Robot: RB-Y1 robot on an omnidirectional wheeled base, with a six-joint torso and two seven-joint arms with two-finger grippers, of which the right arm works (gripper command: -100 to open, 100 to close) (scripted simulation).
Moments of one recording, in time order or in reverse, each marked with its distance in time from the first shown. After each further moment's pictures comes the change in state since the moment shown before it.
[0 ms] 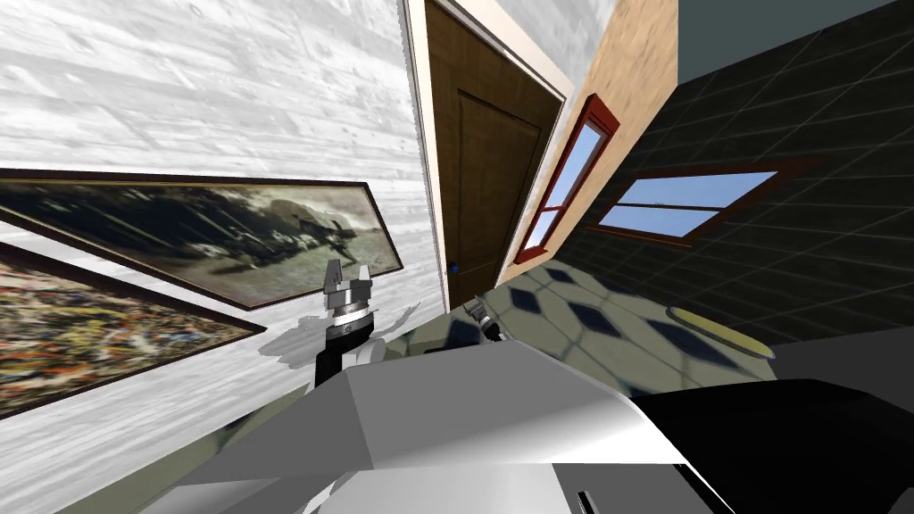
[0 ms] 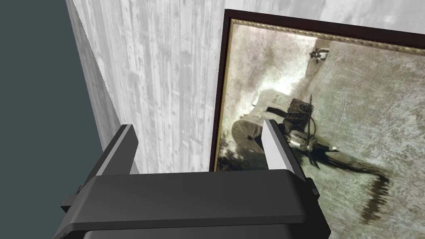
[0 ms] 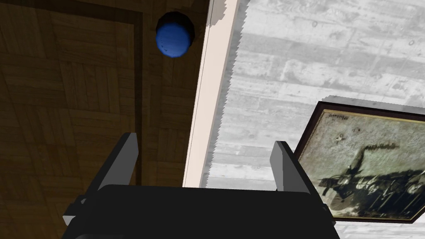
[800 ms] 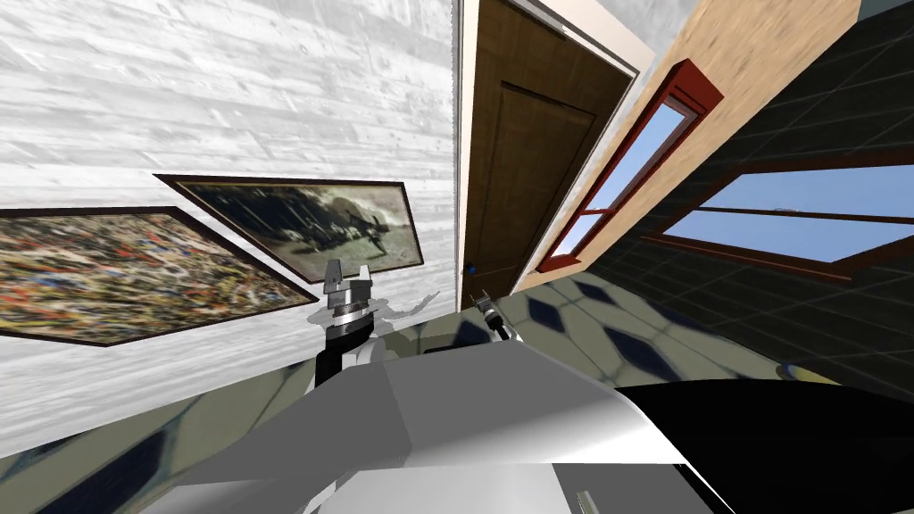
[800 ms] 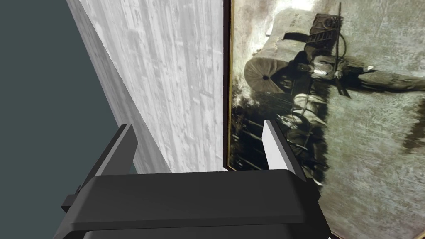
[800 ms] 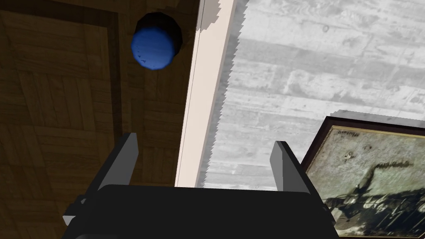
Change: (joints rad) arm -0.133 -0.032 -0.089 0.154 -0.152 0.006 0.093
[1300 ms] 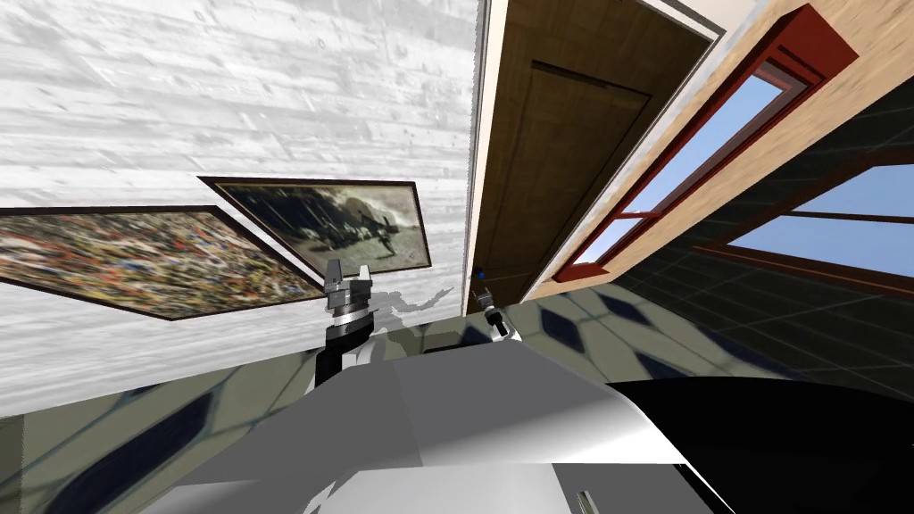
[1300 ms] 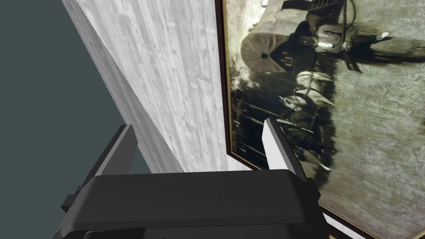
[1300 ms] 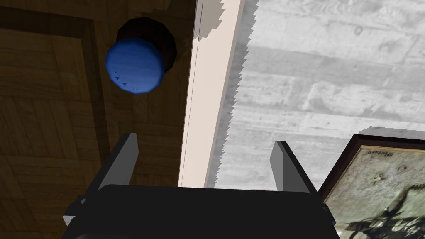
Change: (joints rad) arm -0.074 0.013 -0.054 0.081 -0.098 0.011 0.062
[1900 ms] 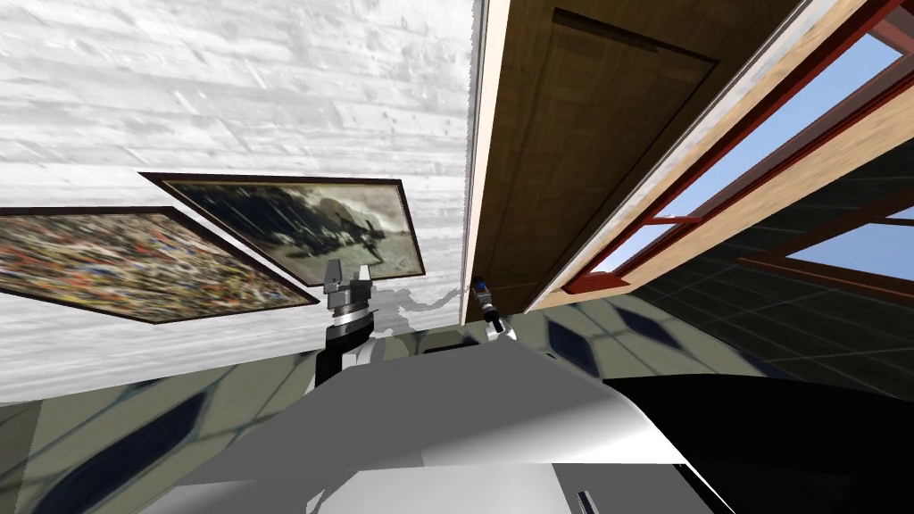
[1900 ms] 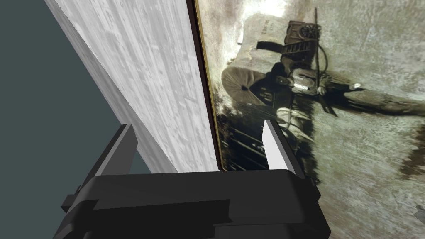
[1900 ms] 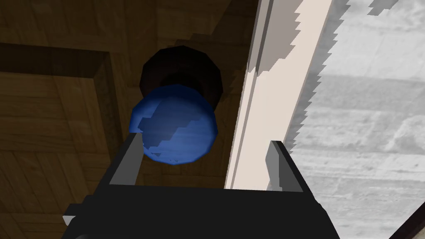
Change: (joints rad) arm -0.063 0.041 -0.047 0.071 -0.088 0.010 0.056
